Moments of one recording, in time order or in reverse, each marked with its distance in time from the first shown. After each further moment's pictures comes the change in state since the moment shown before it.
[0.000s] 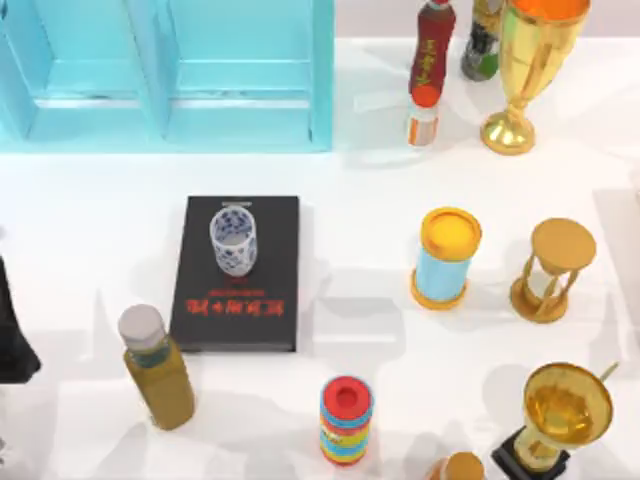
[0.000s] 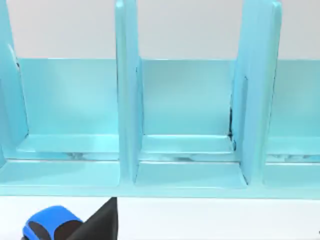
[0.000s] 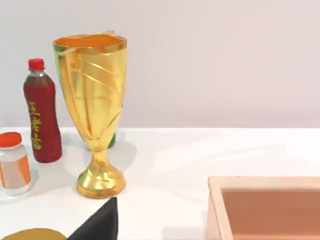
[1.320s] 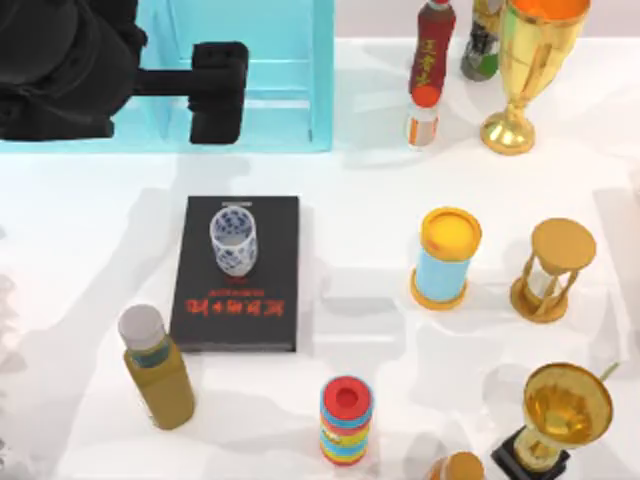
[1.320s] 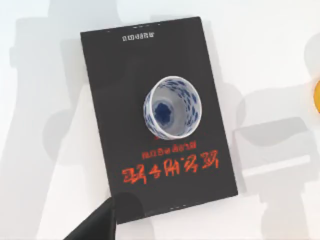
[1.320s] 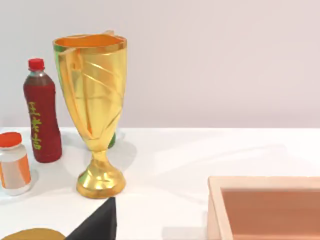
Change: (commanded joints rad) left arm -0.462 1.471 1.506 -1.085 0.045 -0.286; right arm 0.000 0.000 0.000 0.000 0.000 0.000
